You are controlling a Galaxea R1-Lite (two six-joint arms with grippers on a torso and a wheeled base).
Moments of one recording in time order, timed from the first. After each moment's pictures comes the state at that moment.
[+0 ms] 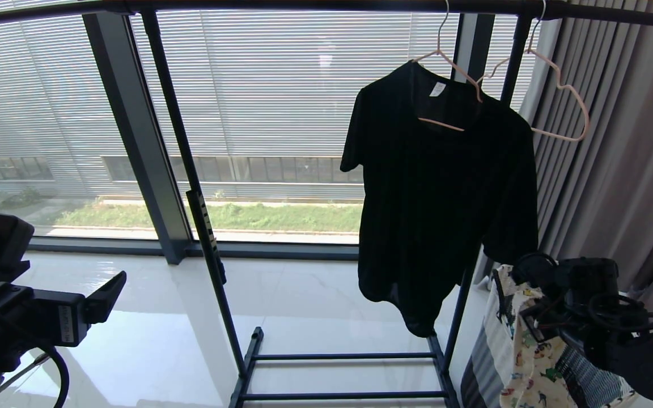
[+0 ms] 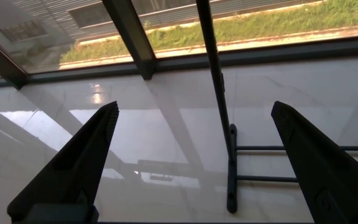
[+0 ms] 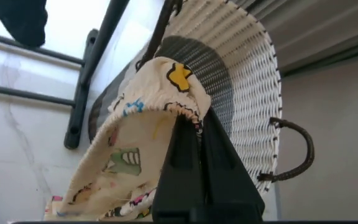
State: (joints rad) left arm -0.18 1.09 -0.37 -0.48 0.35 0.24; right arm 0.29 1.91 -0.45 -0.91 -0.42 -0.32
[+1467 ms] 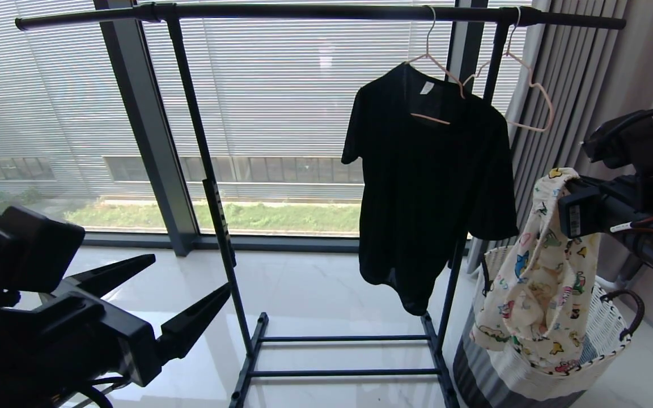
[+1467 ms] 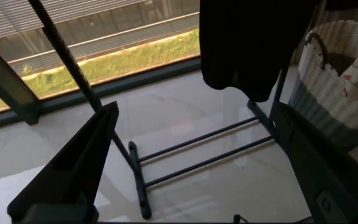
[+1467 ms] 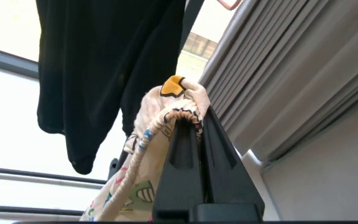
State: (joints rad) left arm -0.69 1.10 -0.44 -0.48 0.29 0.03; right arm 0.46 1.43 -0.74 -0.68 -0.45 -0.32
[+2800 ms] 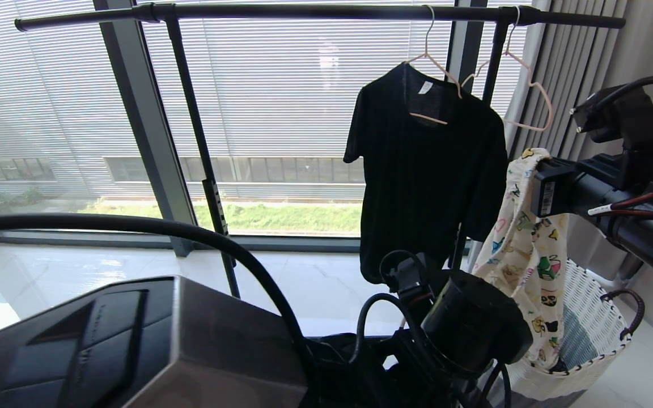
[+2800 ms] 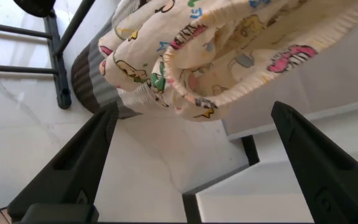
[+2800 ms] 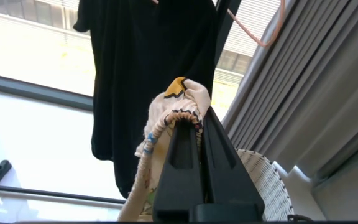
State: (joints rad) left arm -1.08 2.21 -1.30 -0.47 0.29 -0.98; right arm 0.57 1.47 -0.83 -0.68 -0.45 -0.19
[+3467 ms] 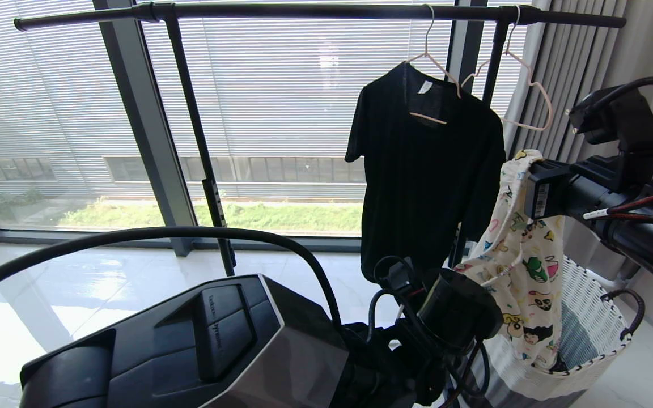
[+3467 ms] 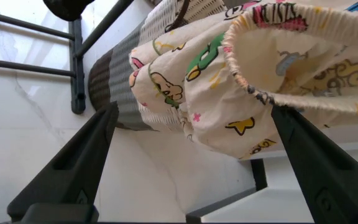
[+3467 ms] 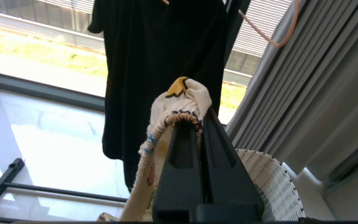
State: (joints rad) left arm -1.02 2.33 -1.39 -0.47 0.29 -1.05; right arm 0.60 1.48 -0.83 -0.69 -0.45 -0.17
